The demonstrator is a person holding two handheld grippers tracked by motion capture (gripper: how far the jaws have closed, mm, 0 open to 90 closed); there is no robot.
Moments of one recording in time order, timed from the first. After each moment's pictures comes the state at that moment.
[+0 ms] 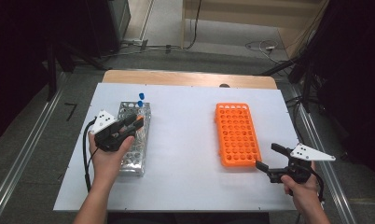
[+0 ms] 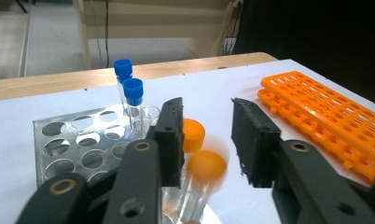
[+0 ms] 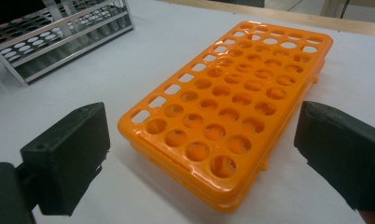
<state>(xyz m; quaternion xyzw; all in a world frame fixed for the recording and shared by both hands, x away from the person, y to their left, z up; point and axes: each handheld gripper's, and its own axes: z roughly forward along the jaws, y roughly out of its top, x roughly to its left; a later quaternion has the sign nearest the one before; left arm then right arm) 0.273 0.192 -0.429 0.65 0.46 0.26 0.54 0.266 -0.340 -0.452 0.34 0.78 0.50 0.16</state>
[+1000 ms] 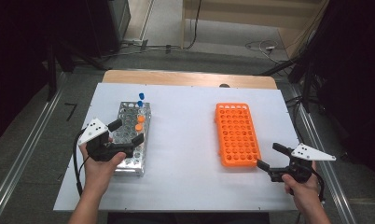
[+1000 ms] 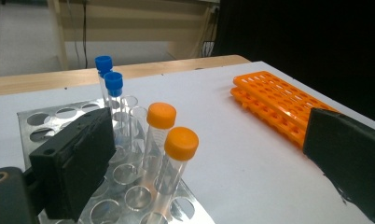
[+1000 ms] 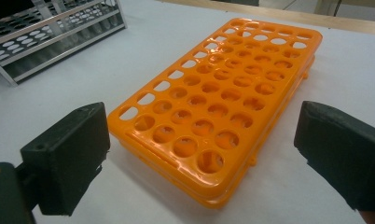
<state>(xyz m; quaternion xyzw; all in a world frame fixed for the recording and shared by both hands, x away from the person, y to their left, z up) 0.242 0.204 -0.427 0.66 0.44 0.23 0.57 0.270 -0.345 -0.456 0.35 0.77 0.50 0.17</state>
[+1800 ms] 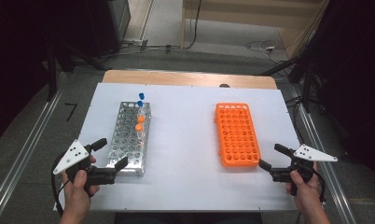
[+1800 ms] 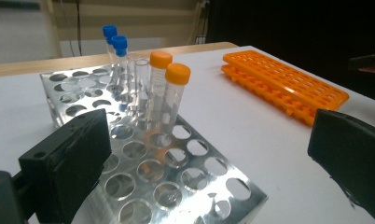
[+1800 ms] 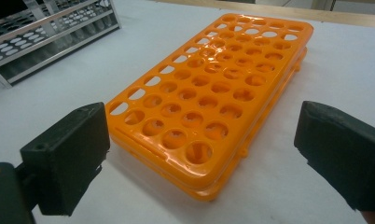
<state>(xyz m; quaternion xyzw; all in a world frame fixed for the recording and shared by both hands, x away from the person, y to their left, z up) 0.188 0.240 -0.450 0.67 0.41 0.24 0.57 0.272 -0.354 -0.464 0.36 0.77 0.51 0.16</state>
